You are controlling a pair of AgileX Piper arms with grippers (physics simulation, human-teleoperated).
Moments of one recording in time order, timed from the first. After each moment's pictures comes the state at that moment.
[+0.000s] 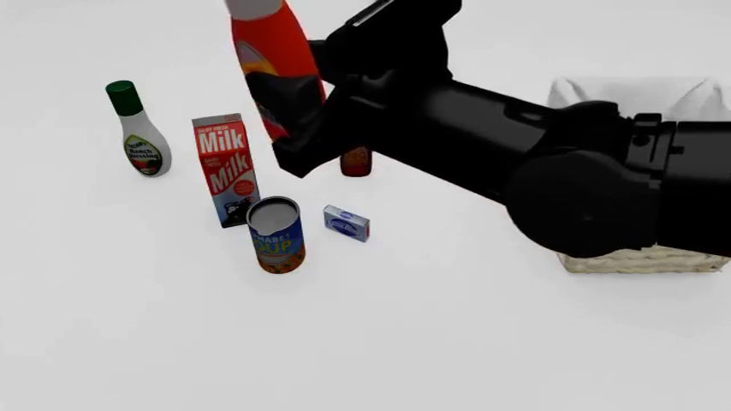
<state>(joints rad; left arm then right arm) -0.72 1.20 -1.54 0.93 -0.02 0.93 1.40 -0.99 -0.33 -0.15</state>
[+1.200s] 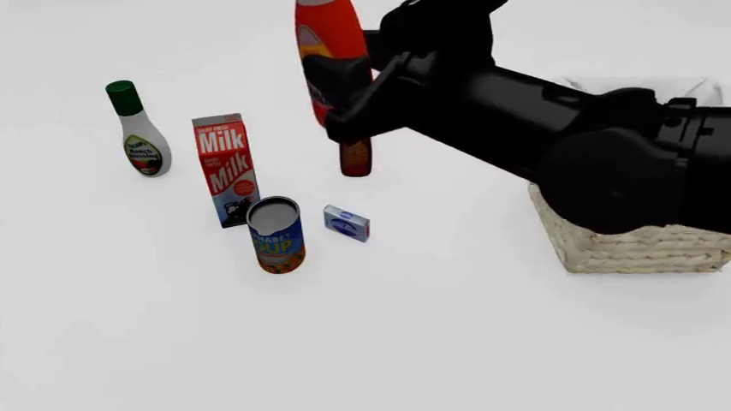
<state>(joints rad) -0.55 1.10 -1.58 0.90 -0.01 0.81 1.37 -0.96 -0.31 -0.12</state>
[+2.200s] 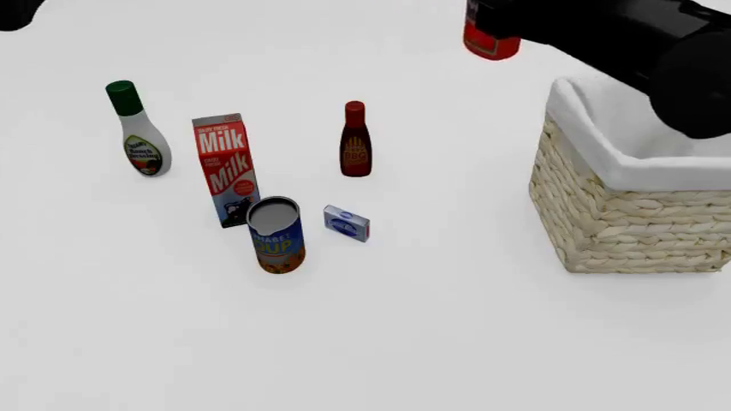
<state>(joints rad) -0.28 0.79 -0.97 0.32 -0.05 0.40 1.32 -1.03 -0.24 -0.04</state>
